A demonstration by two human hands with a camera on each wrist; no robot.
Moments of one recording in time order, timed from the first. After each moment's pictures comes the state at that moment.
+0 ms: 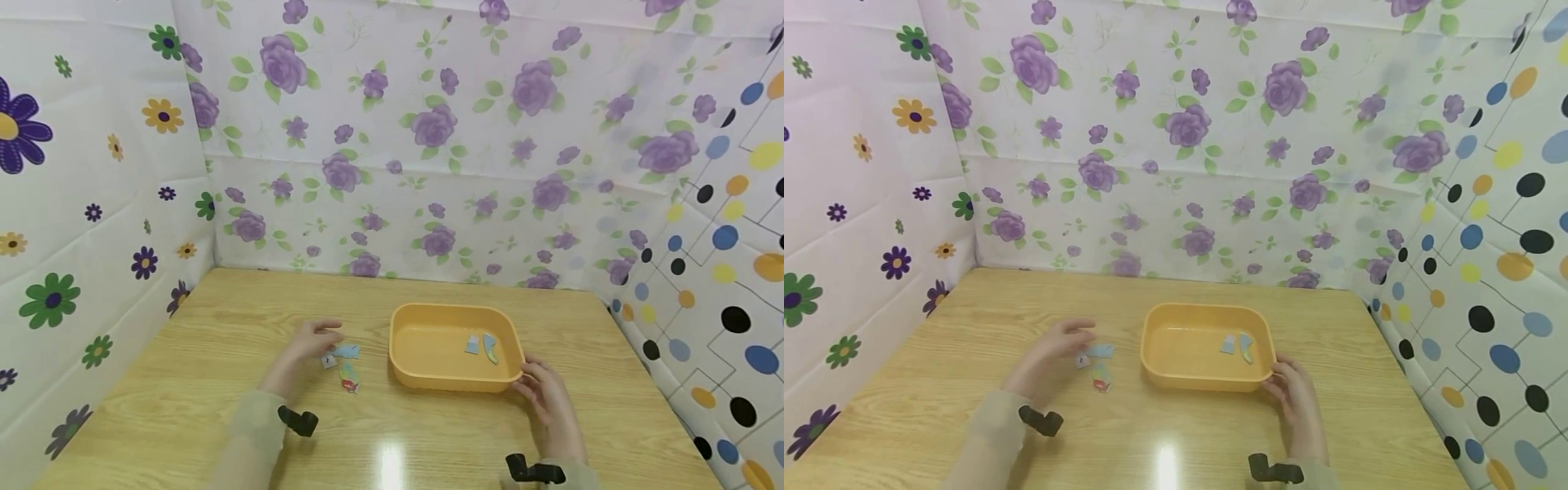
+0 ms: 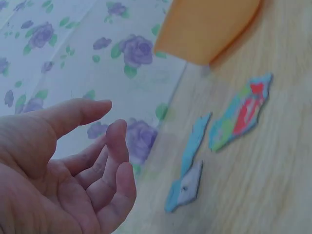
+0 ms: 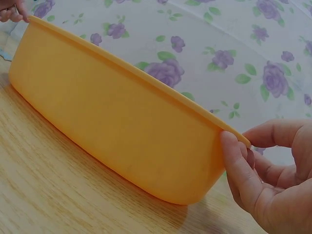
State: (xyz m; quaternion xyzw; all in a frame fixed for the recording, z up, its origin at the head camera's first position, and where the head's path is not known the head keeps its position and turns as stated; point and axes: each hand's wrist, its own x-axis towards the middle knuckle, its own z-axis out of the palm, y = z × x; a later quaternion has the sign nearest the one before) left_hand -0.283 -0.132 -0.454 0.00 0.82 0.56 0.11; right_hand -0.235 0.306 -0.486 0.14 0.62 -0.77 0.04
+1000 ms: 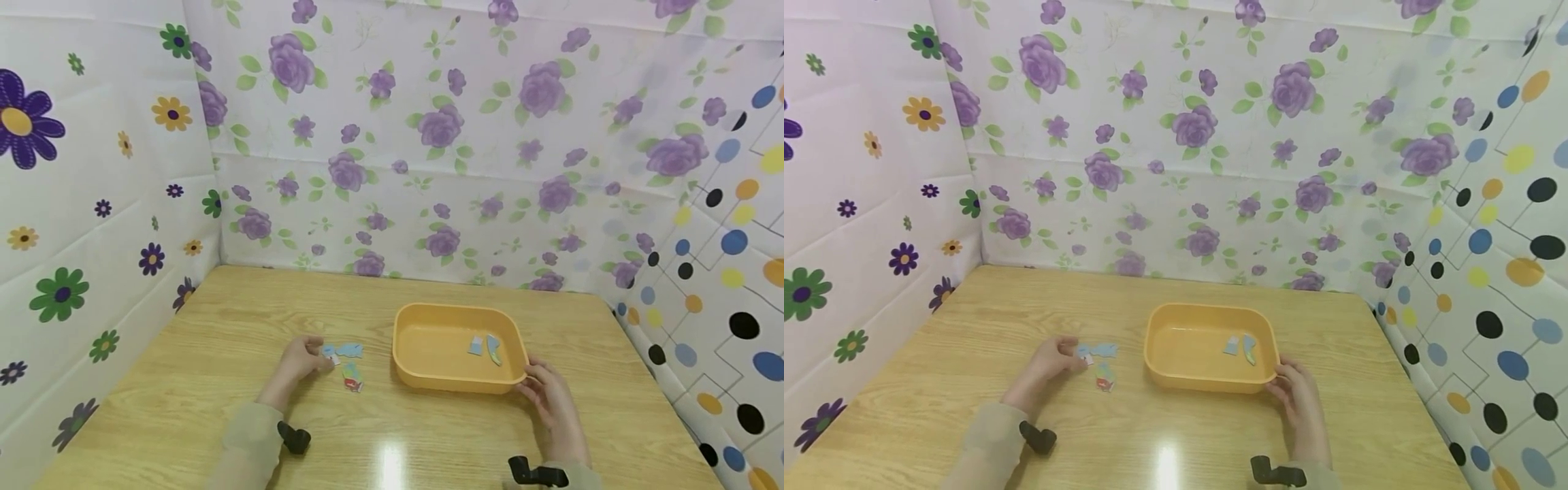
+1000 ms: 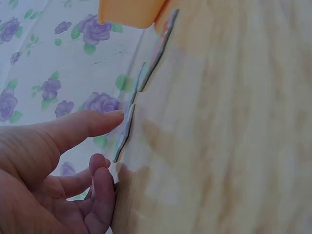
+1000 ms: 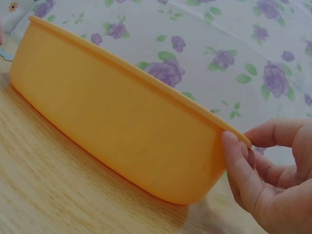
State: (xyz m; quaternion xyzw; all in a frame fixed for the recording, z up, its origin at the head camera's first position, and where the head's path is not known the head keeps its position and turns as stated) left_hand -0.266 -0.151 -0.489 -0.09 0.84 0.54 0.07; right_hand -0.236 0.305 -0.486 0.14 0.63 -0.77 0.04
